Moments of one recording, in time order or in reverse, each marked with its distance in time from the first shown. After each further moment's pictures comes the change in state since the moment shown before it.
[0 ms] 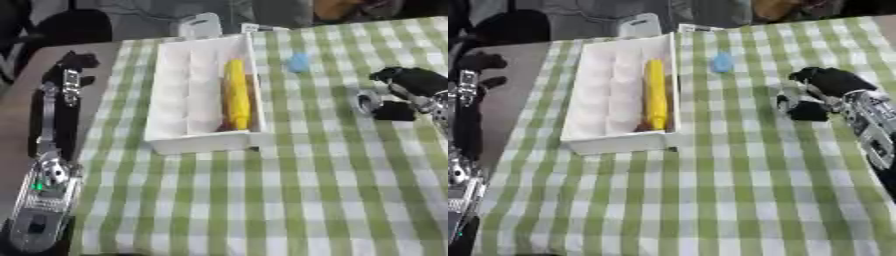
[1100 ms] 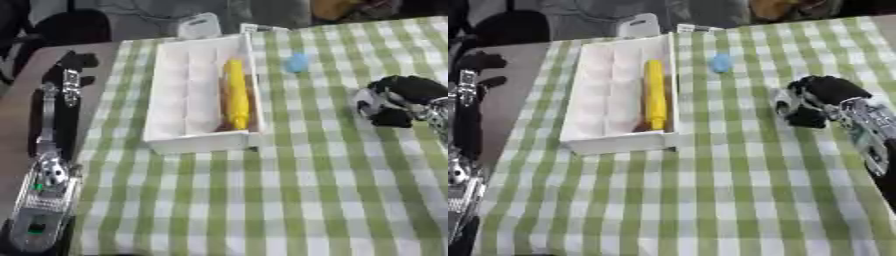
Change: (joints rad) left arm -0.001 0.000 0.000 0.000 0.000 0.000 0.000; right arm 0.015 0.016 0.000 0.018 0.026 -0.023 0.001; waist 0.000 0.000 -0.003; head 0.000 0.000
